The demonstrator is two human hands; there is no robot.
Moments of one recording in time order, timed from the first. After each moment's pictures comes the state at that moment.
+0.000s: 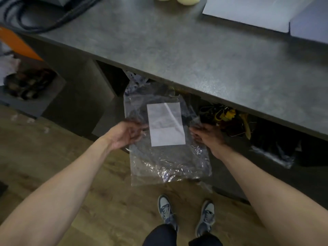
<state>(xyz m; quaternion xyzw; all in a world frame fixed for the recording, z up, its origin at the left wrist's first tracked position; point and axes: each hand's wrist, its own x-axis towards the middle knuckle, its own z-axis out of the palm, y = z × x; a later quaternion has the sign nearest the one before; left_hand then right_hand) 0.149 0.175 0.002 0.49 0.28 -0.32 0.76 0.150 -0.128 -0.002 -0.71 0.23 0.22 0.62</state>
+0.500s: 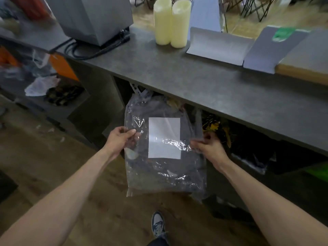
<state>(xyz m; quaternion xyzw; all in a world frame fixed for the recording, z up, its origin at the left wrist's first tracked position) 0.038 0.122 0.080 0.65 0.27 -0.05 0.71 0.065 -0.199 0.070 -0.72 0.11 0.17 0.66</state>
